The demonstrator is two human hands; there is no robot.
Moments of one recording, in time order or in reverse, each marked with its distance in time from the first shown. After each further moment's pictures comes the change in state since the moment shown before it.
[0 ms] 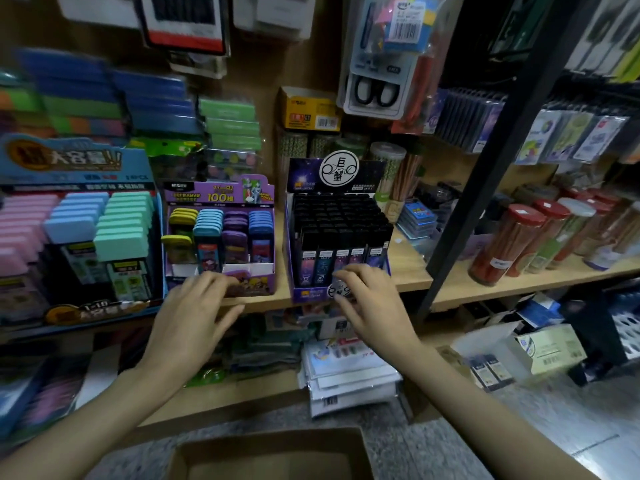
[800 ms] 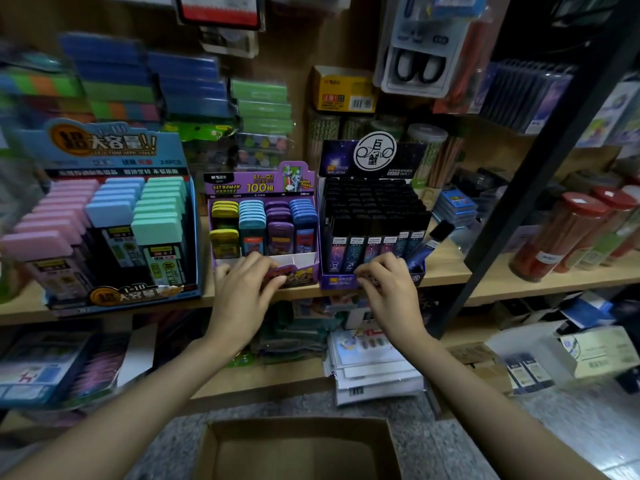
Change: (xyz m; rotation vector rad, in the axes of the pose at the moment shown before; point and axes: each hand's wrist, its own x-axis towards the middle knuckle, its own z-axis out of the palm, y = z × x) left_hand 0.022 -0.003 0.035 -0.137 0.173 -0.040; right_hand 0.015 -0.002 0.045 0.274 0.188 0.132
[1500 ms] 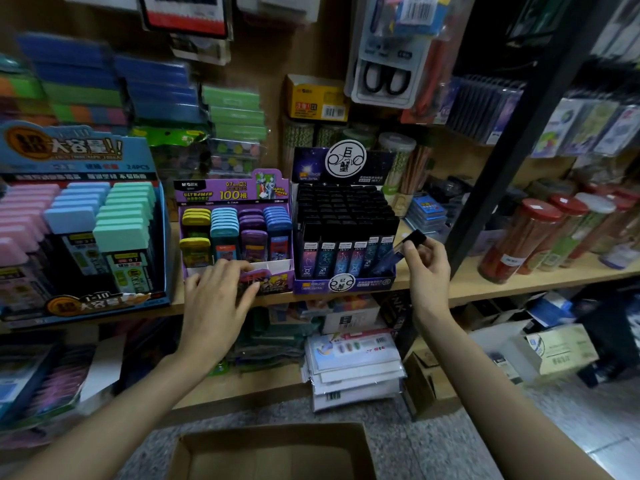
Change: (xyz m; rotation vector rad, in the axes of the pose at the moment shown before) left_hand -0.007 0.011 0.004 0.075 0.006 -0.075; right_hand 0.018 0.041 -0.053 0.673 0.319 0.673
